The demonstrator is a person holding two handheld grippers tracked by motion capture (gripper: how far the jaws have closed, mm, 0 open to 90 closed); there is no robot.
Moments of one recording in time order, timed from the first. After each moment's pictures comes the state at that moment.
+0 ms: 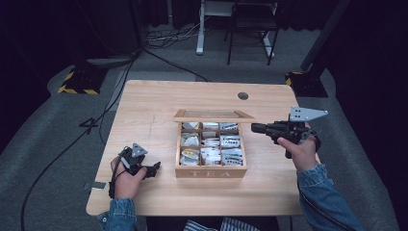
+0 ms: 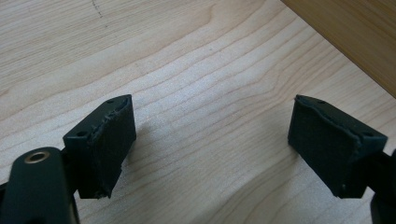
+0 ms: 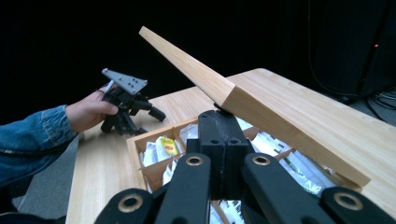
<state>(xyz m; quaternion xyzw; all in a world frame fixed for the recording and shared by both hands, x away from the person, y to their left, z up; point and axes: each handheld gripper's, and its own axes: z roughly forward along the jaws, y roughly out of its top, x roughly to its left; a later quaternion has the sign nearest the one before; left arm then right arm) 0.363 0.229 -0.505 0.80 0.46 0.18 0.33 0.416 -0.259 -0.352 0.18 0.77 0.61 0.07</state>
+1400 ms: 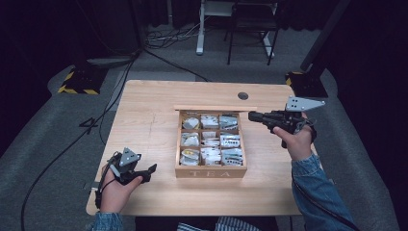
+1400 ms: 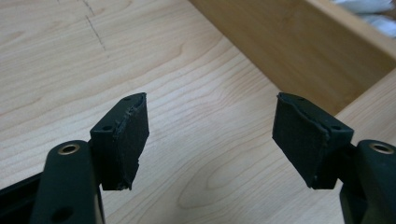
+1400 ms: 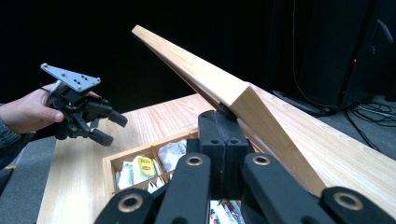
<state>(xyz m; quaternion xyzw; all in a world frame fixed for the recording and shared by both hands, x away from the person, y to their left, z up) 0.321 0.233 -0.462 0.78 0.45 0.19 0.39 0.437 -0.248 -0.338 0.17 0.77 0.61 0.10</state>
